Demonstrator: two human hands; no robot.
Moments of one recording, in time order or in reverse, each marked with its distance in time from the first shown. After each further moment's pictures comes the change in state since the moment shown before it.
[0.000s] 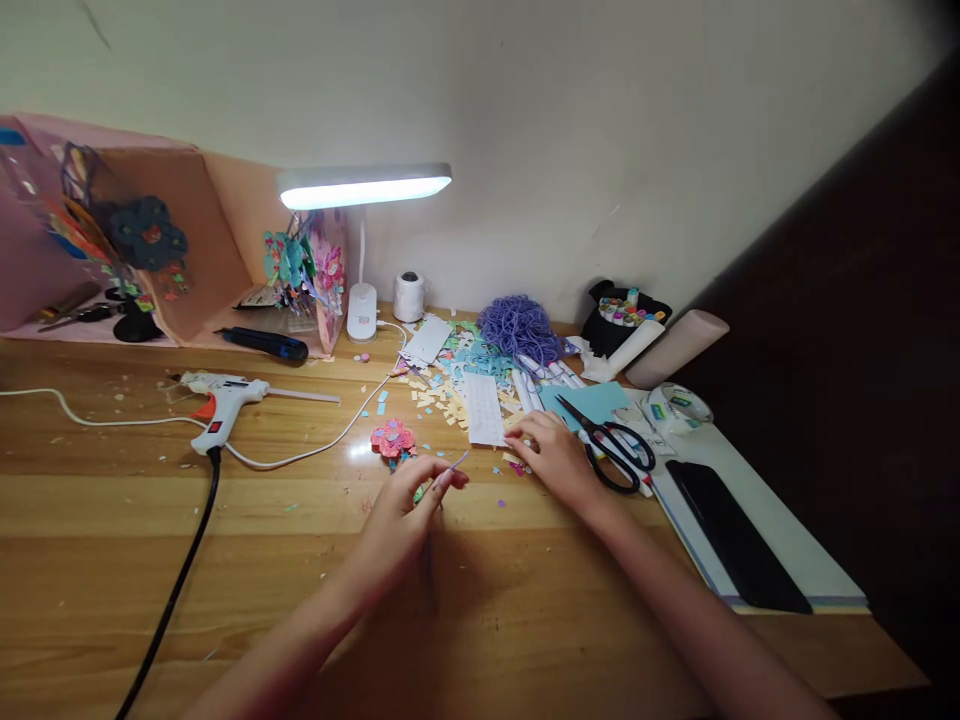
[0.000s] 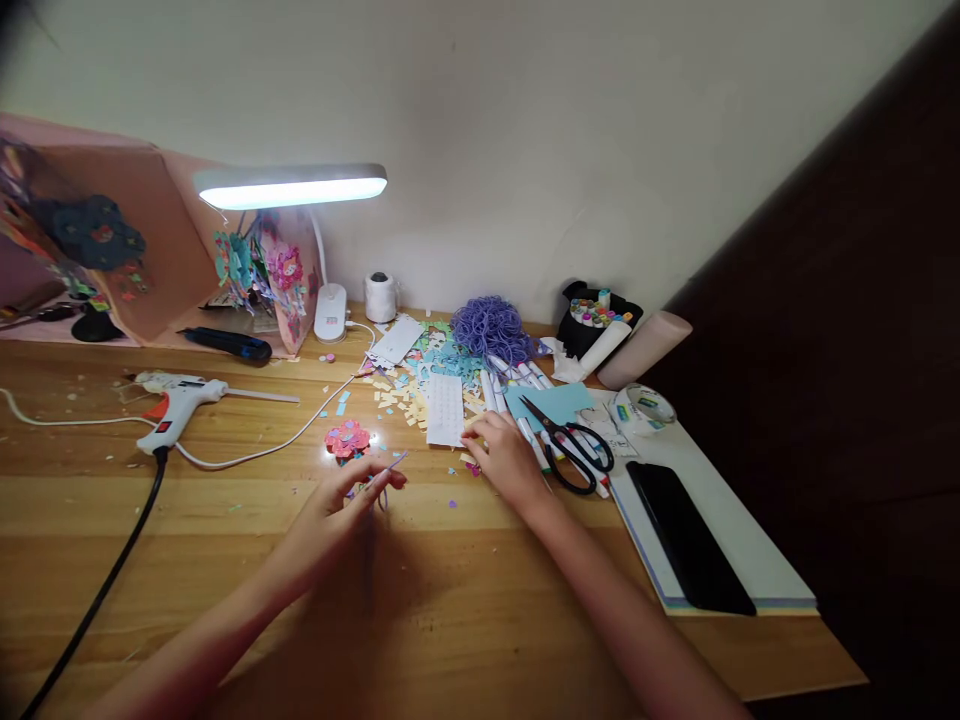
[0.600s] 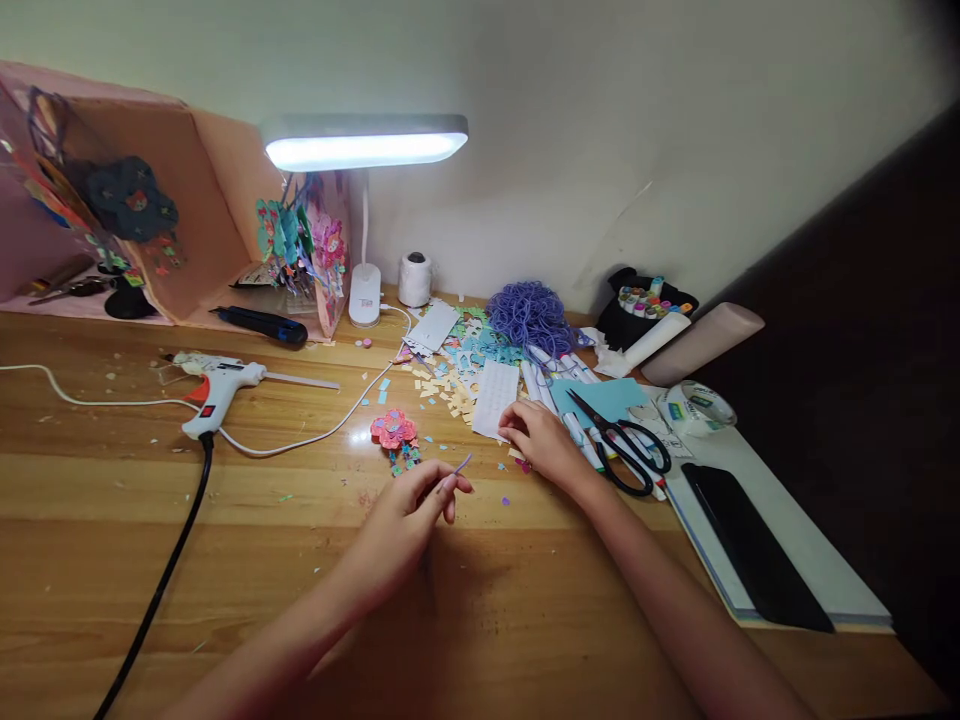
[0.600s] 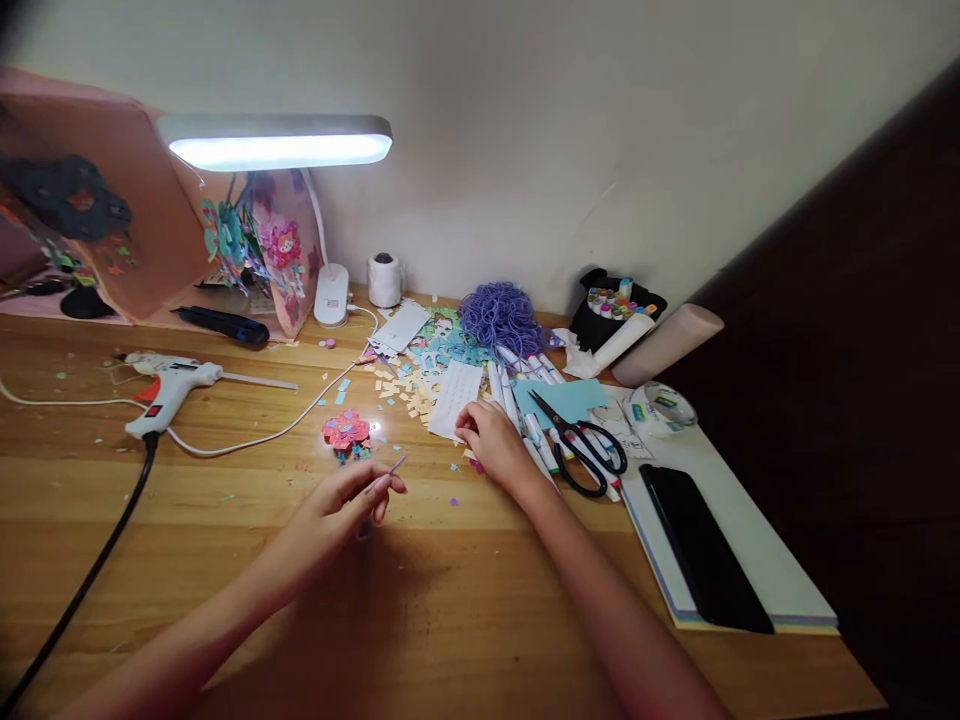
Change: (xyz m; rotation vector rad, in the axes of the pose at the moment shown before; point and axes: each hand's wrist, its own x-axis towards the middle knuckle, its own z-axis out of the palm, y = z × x) left_hand 0.001 -0.004 0.005 -0.173 -0.076 -0.195; right_hand 0.023 0.008 0.026 0.223 -0.048 -0.025
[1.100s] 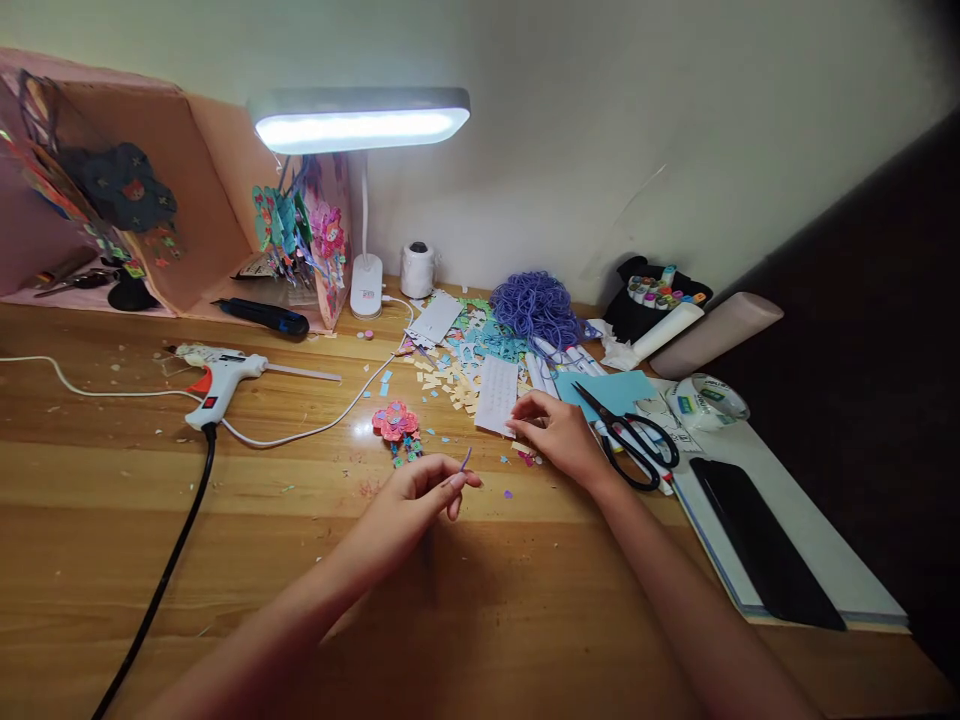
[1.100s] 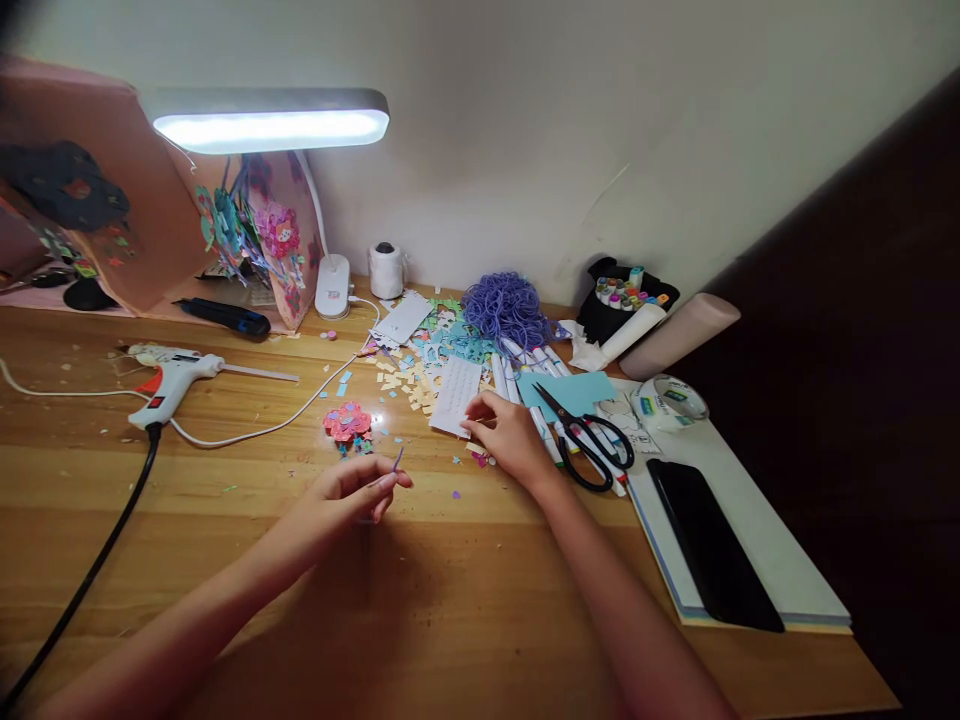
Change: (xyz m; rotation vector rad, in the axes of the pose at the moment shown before) left_hand 0.006 -0.005 -0.001 -0.200 -0.090 -0.020; right_hand -0.010 -0.003 -0.013 0.303 0.061 0.144
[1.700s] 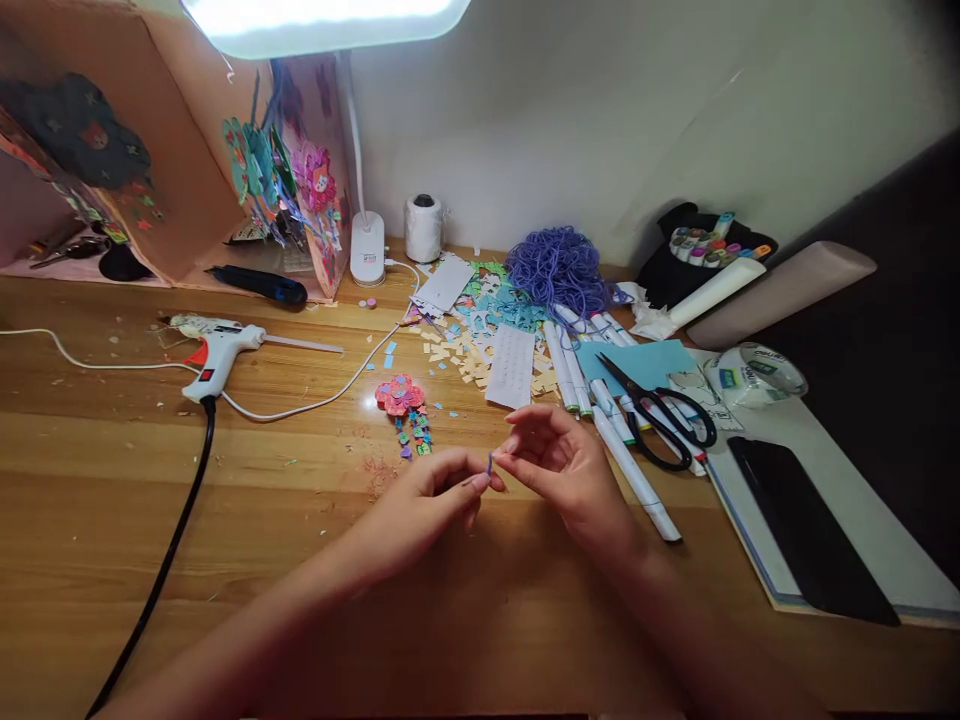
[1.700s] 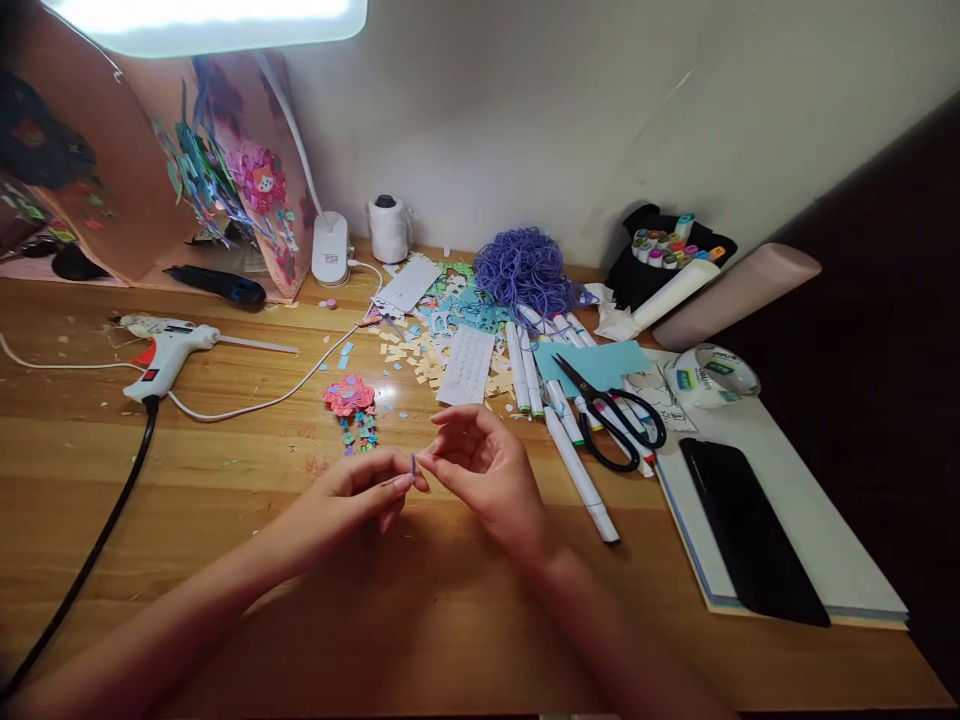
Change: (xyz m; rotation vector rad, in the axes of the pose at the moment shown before) left_hand -0.004 0.003 0.011 0.050 -0.136 -0.090; right_hand -0.059 -0.053 0.029 0.811 -0.049 0.172
